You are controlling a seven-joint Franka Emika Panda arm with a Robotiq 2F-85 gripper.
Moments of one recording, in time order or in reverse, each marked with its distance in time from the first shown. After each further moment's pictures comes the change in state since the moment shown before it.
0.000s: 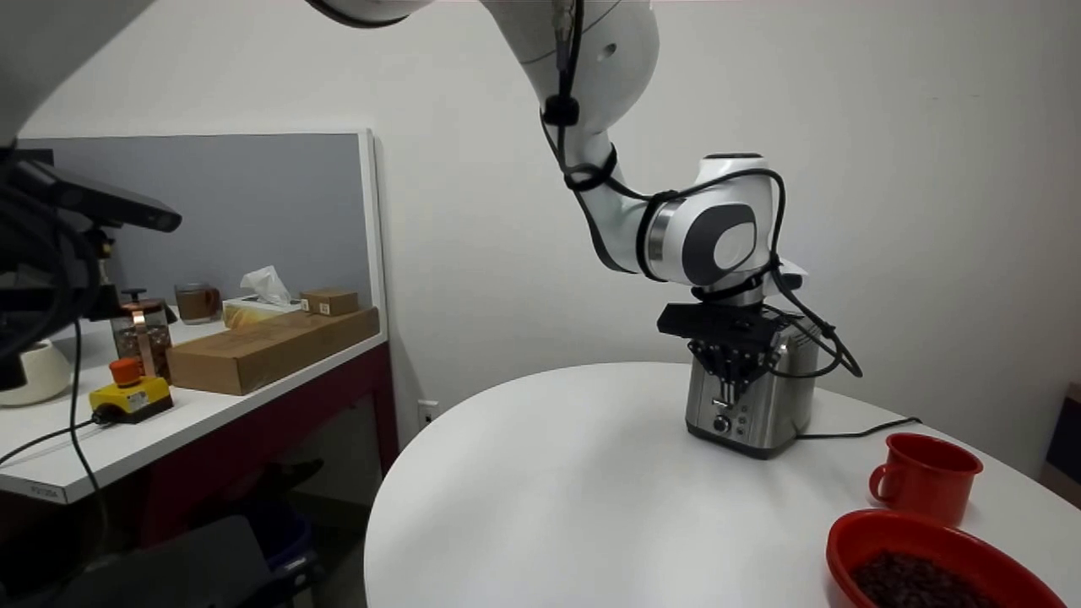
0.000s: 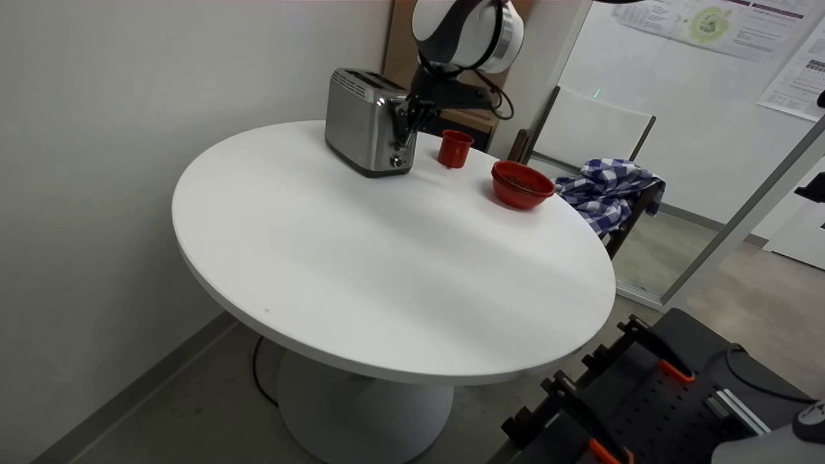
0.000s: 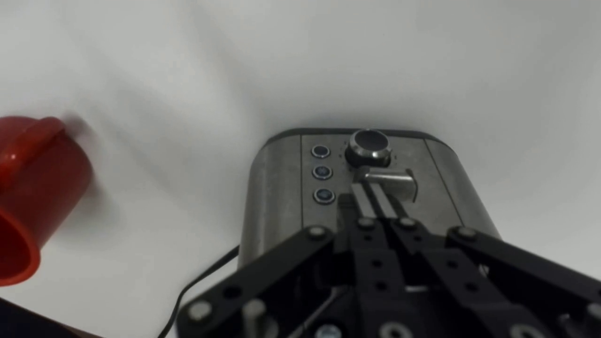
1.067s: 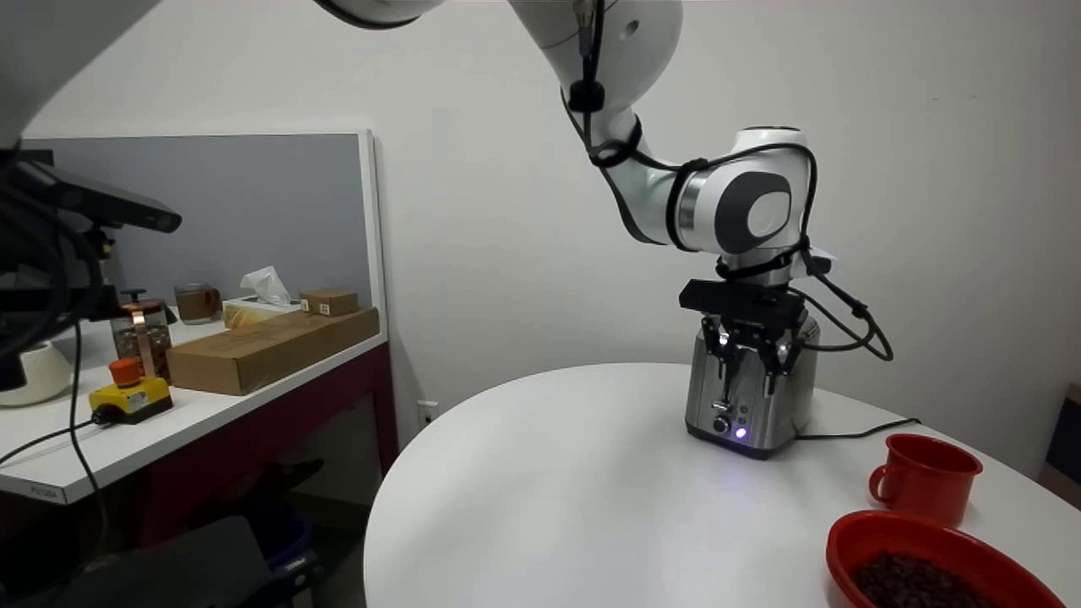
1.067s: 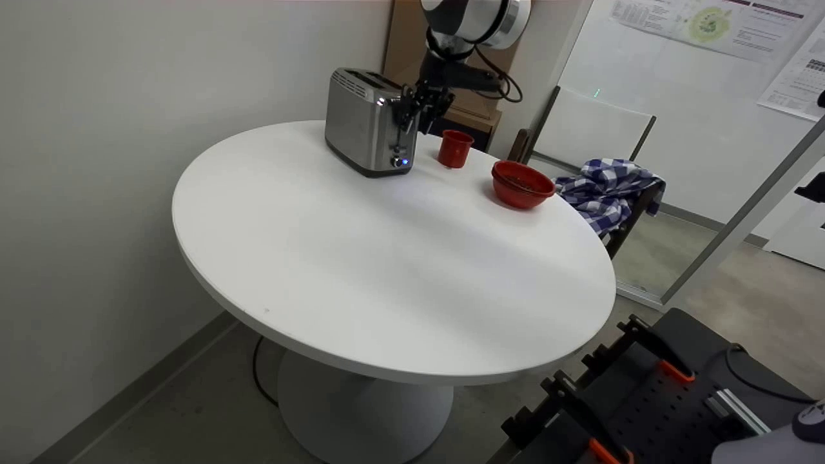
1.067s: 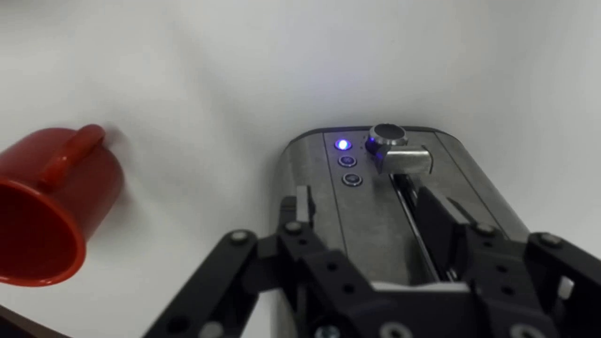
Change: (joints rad) arm -0.046 0.001 0.015 0.118 0.011 -0.208 -0.005
